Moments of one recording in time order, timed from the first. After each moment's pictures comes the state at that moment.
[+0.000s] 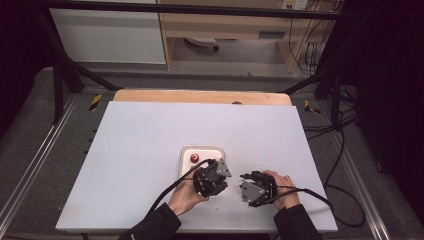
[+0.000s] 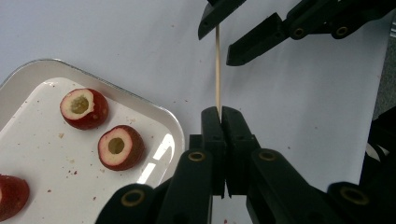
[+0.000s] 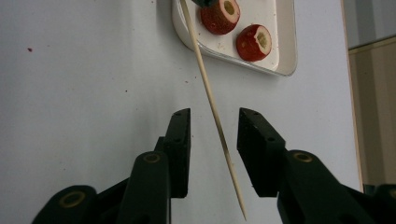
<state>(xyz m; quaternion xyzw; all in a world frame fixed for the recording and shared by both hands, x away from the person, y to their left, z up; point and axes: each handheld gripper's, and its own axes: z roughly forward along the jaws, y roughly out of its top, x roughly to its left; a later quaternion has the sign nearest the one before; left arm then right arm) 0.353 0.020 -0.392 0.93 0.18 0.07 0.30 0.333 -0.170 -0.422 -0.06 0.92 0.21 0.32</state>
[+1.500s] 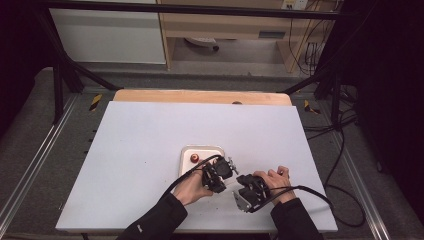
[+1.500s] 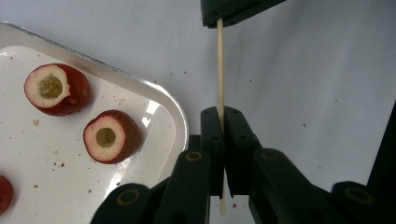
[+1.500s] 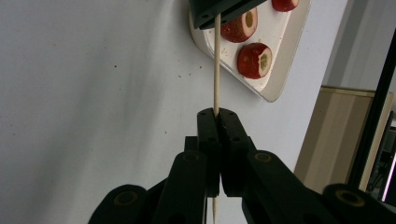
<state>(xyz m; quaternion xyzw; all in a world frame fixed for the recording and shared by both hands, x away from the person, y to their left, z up) 0.377 -0.004 -0.399 0.97 0.18 0.02 0.18 0.330 -0.150 -0.421 -0.22 0.89 0.09 0.39</state>
